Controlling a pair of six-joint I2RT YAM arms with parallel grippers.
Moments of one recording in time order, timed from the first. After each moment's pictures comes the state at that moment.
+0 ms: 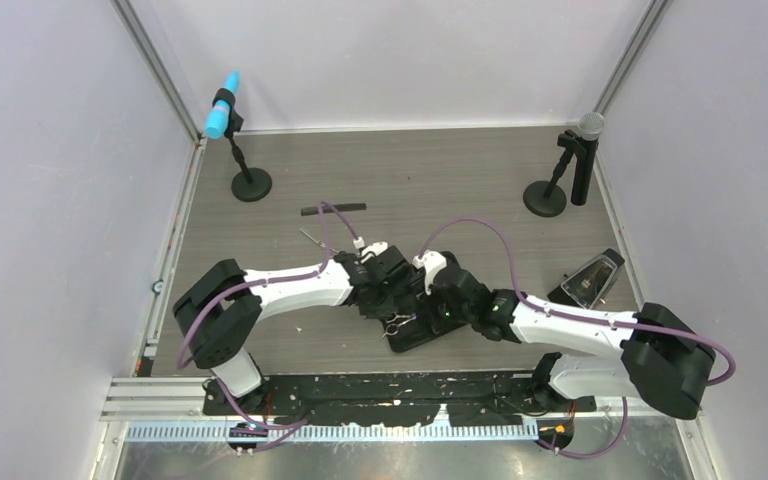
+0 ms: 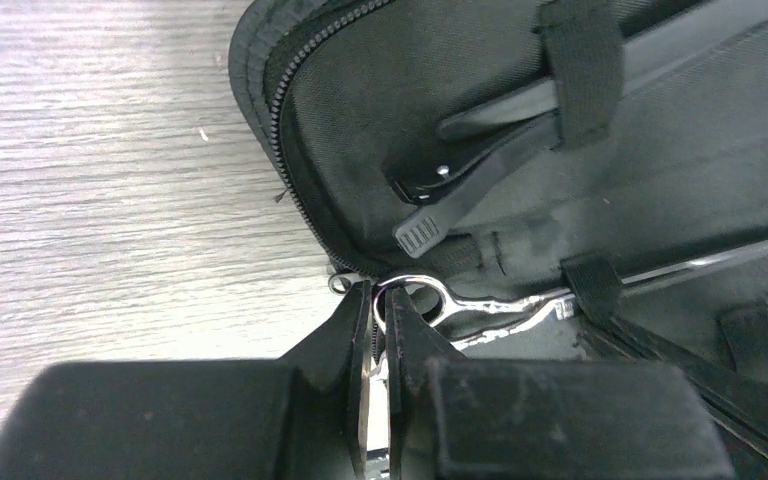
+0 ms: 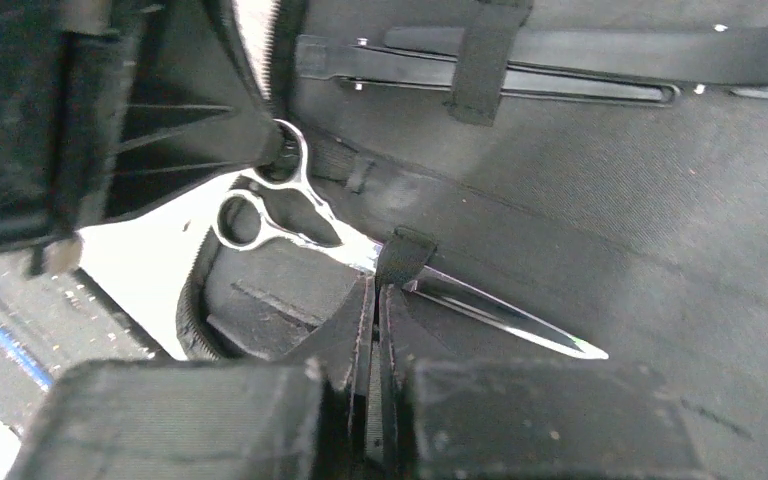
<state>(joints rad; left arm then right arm) -1.00 1.66 1.05 -0.61 -0.16 -1.02 0.95 1.20 0.51 -0.07 0.03 0.34</state>
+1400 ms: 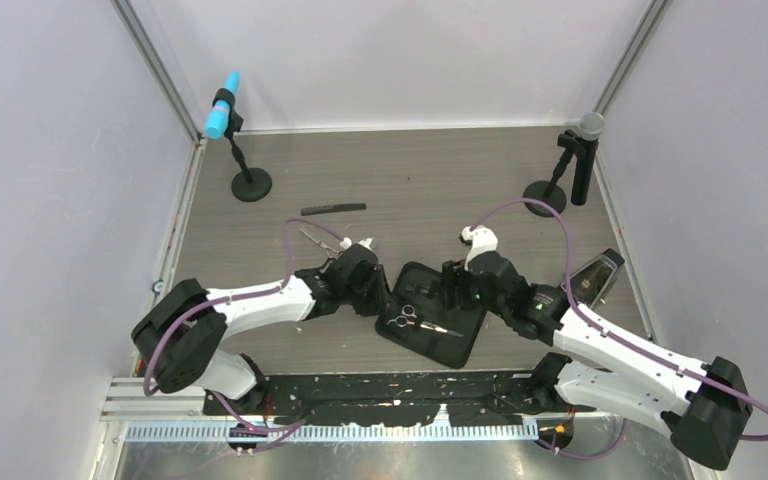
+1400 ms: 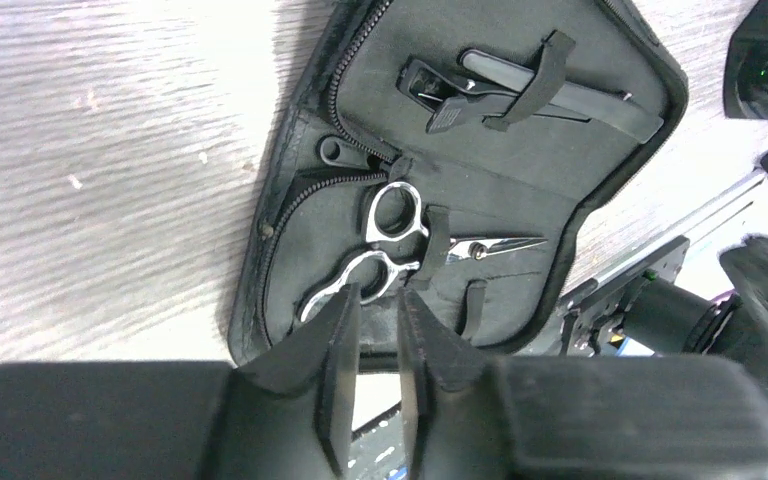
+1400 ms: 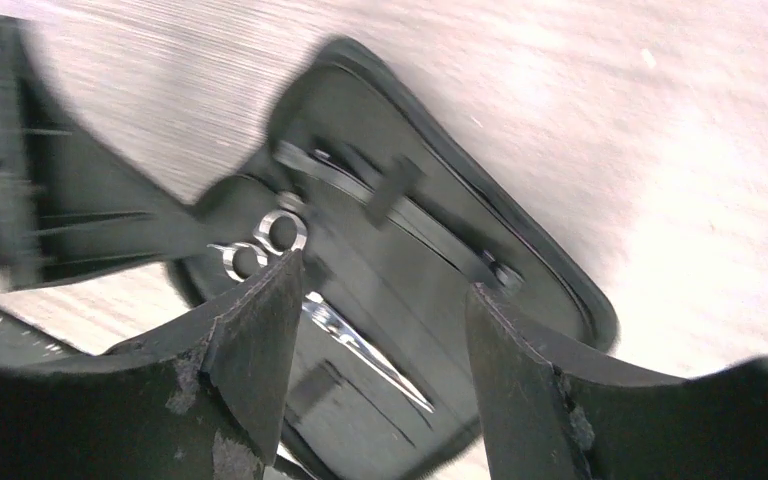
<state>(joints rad) -0.87 1.45 0.69 -0.07 0.12 -1.00 0.84 0.90 0.60 -0.34 0.20 0.44</state>
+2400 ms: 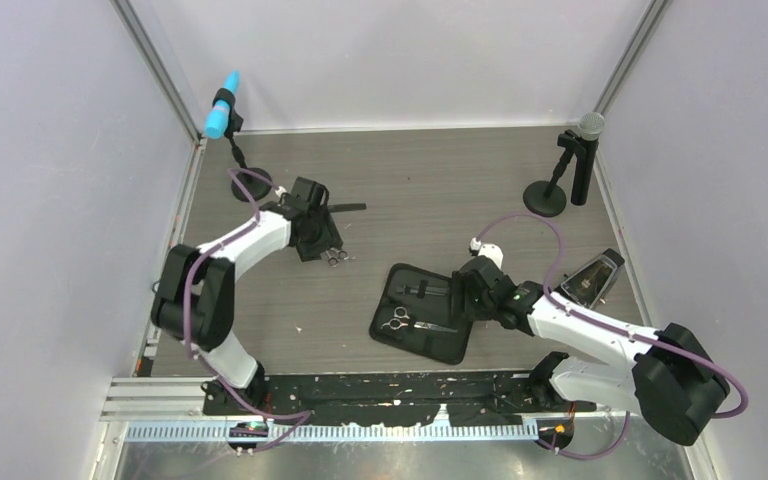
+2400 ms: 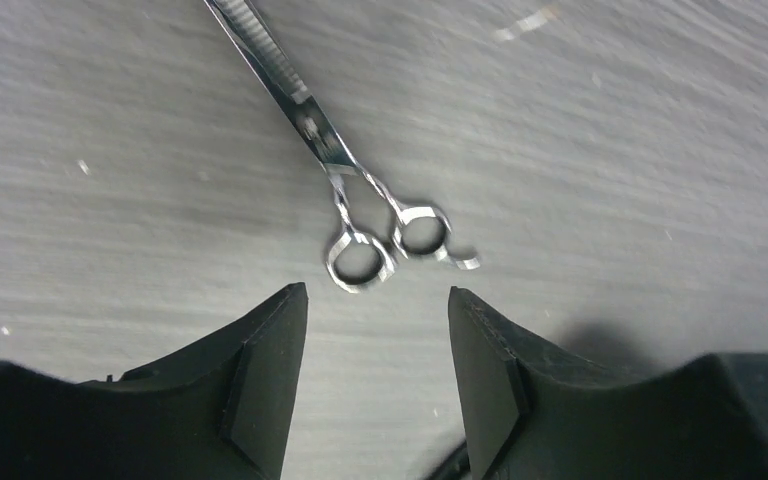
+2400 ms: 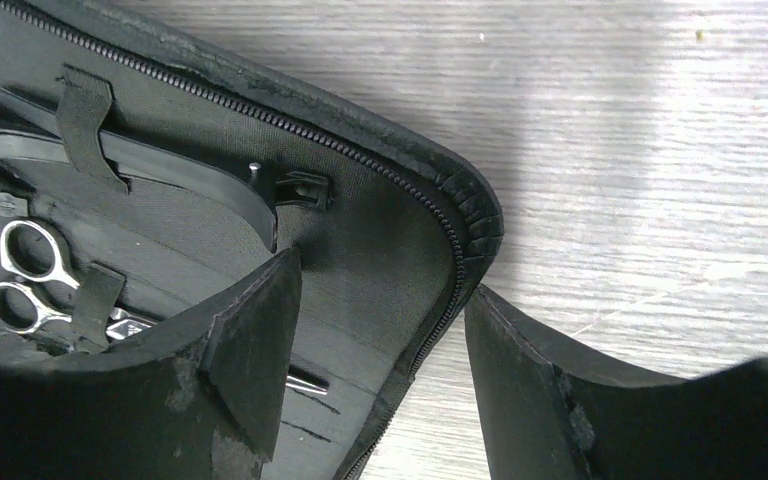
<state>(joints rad) -0.39 1.59 1.03 -0.49 -0.03 -0.76 0.72 1.10 0.47 -0.38 0.23 0.65</state>
